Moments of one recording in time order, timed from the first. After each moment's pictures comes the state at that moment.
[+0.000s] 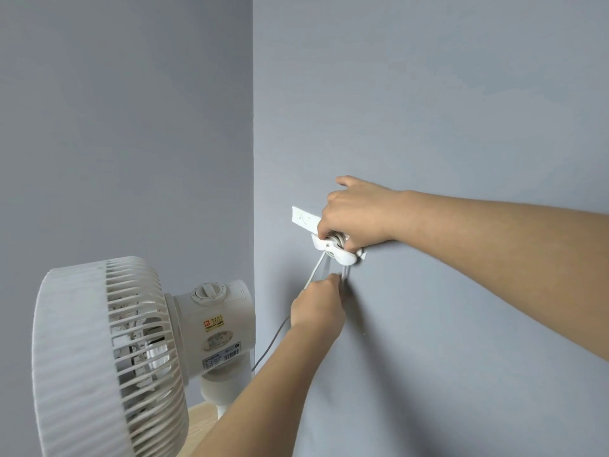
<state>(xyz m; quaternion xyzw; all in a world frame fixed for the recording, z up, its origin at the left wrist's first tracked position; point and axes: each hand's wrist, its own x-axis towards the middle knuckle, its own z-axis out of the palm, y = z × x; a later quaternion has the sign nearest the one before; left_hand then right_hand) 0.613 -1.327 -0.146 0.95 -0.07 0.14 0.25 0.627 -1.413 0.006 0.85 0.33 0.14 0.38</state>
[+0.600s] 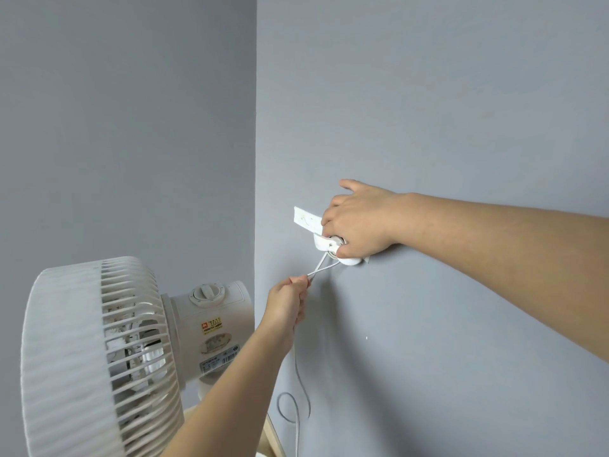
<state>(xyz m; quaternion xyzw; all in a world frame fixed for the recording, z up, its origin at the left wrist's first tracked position) 0.633 -1.285 -0.165 0.62 0.02 0.02 0.78 0.634 -1.412 0.000 0.86 0.29 0.09 0.41</state>
